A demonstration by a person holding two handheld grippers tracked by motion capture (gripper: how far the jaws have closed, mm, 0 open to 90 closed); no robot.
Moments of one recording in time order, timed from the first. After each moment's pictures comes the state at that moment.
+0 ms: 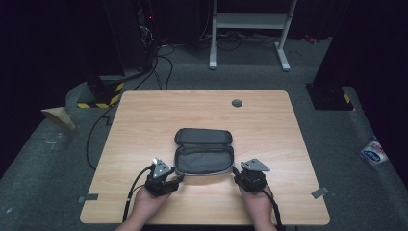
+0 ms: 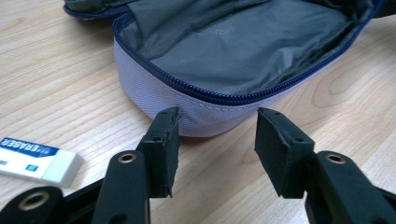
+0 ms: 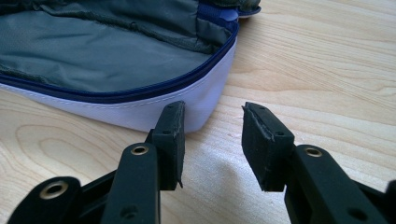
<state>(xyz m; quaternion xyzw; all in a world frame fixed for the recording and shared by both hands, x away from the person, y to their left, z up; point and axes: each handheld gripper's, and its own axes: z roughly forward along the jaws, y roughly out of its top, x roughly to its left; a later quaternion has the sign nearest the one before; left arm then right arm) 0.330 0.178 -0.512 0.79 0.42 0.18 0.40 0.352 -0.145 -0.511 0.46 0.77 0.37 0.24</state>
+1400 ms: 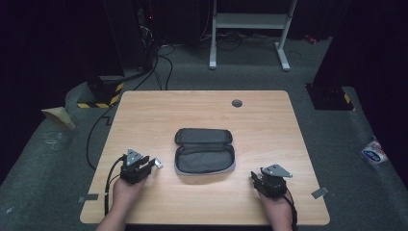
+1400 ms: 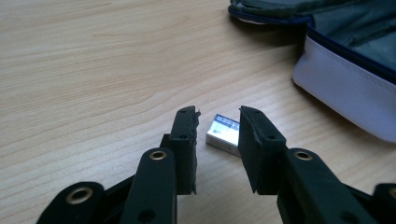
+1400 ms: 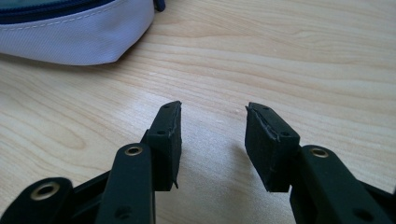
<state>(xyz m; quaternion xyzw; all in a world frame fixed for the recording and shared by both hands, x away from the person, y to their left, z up) 0.360 0.262 -0.514 0.73 0.51 0.24 0.38 0.341 -0.207 -0.522 0.49 0.76 0.35 0.24</state>
